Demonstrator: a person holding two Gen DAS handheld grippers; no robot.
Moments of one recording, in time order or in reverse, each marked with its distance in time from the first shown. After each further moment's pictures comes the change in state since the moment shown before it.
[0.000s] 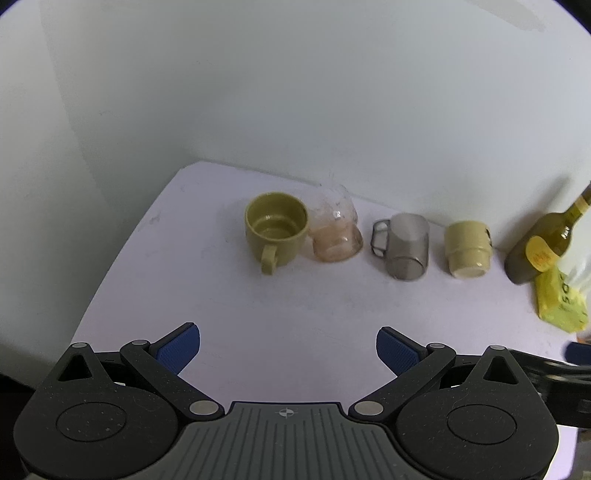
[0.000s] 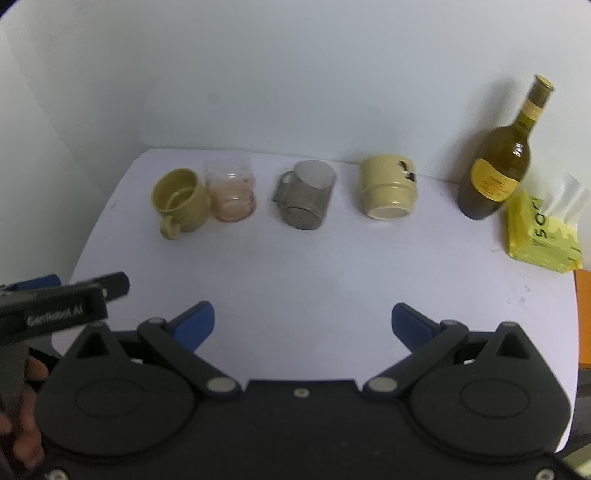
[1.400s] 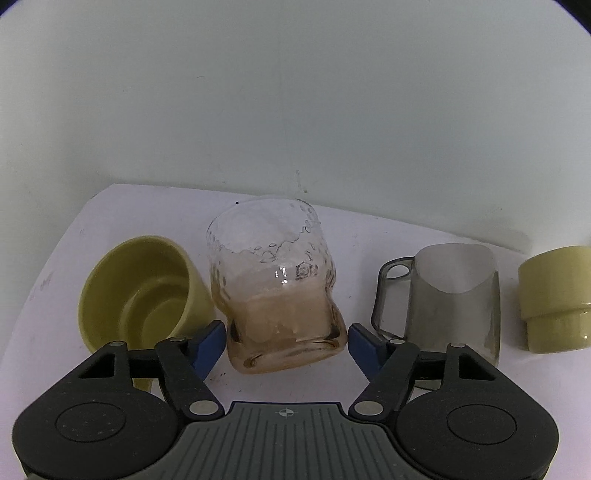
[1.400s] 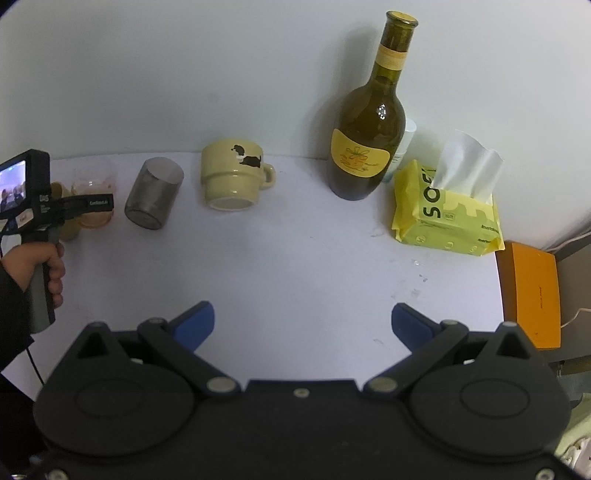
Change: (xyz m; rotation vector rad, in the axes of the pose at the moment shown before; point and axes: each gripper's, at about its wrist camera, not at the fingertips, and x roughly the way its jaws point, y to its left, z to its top) left arm 0.205 -0.093 0.070 0.075 0.029 0.104; right arm 0.022 -0.147 0.009 0.085 0.062 -0.154
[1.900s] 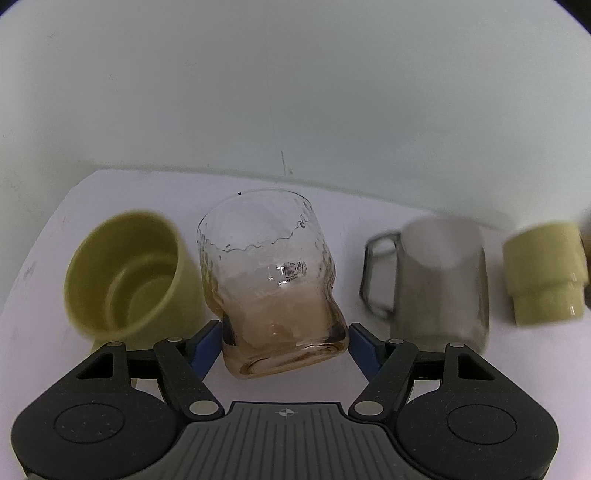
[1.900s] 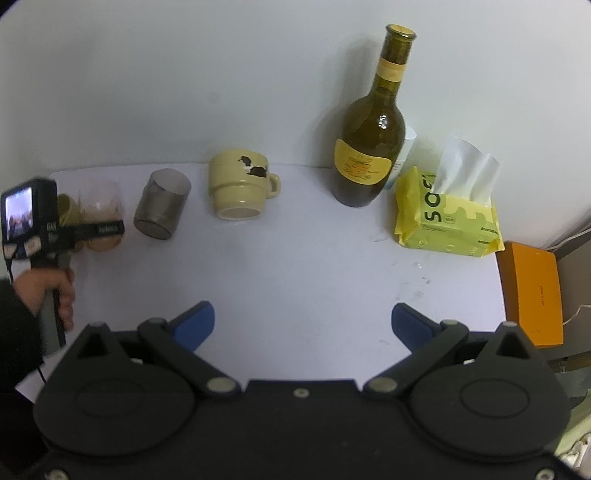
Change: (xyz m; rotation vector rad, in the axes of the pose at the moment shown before) left arm -0.020 0.016 -0.033 0.032 0.036 -0.088; right arm -0.012 0.010 0.000 0.013 -0.029 0.014
